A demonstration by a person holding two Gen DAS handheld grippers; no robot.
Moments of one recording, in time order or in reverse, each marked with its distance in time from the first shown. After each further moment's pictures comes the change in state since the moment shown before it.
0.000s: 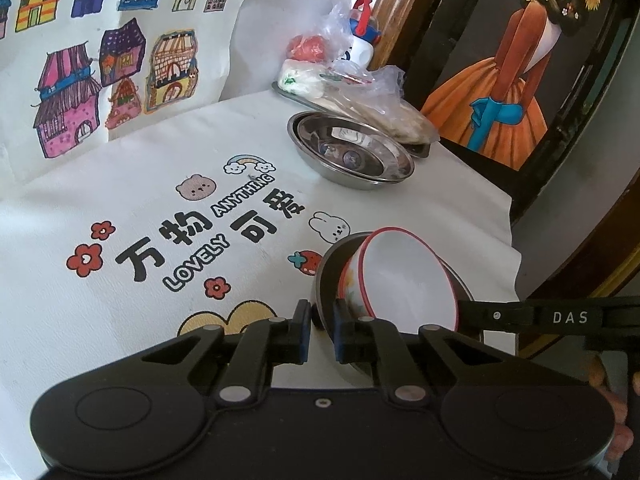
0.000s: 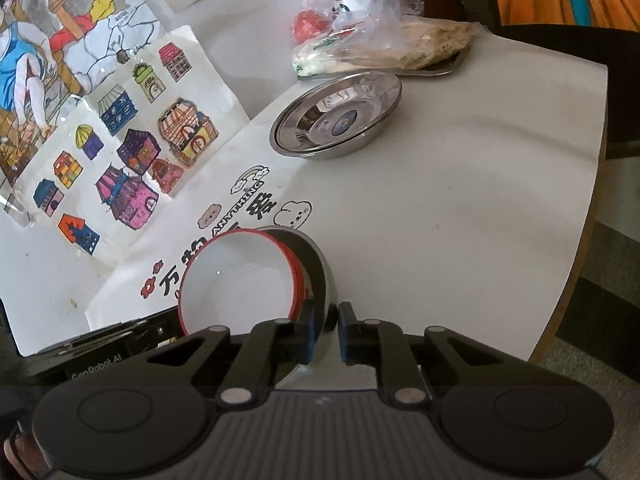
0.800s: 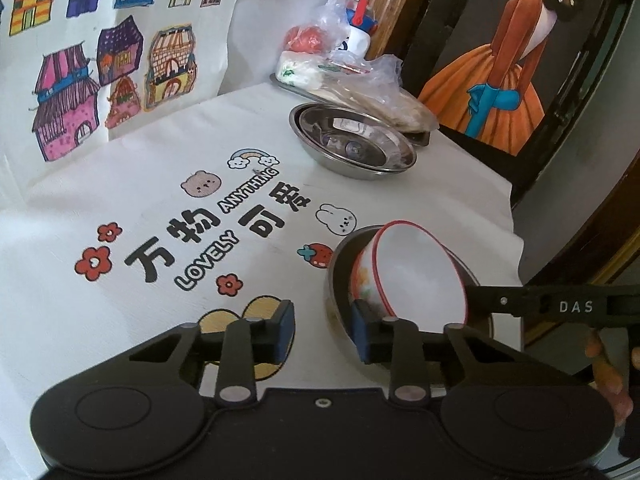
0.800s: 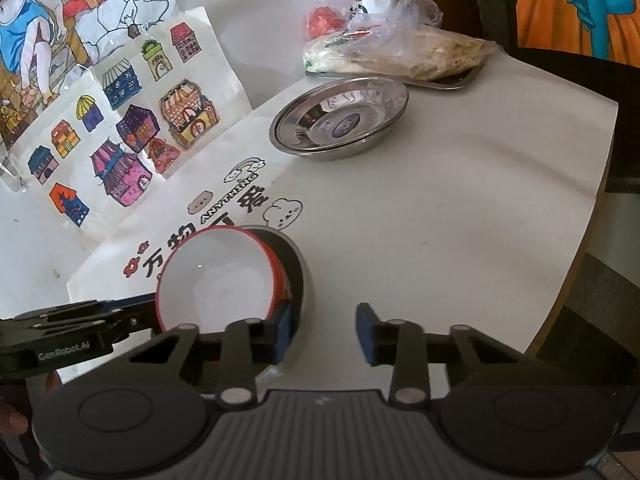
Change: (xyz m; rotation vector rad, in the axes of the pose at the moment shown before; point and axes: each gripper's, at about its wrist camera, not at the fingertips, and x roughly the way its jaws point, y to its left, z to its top) left arm -0.001 0.009 0.003 0.024 0.041 -0.015; right arm 0.001 0.002 0.006 -0.121 0.020 -0.038
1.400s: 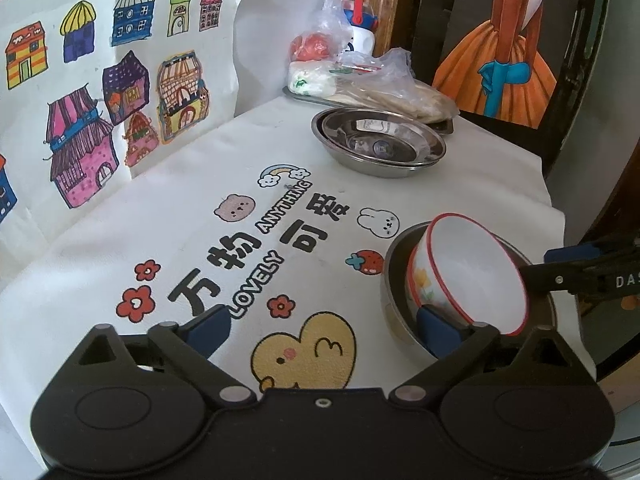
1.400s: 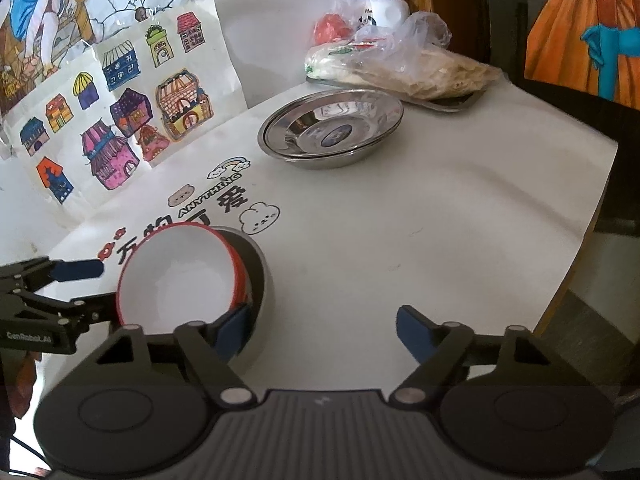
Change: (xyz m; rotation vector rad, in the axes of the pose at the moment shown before) left arm 0.006 0.007 0.003 0.154 -0.020 0.123; right arm 0.004 -0.007 0.002 -0.106 -0.023 -0.051
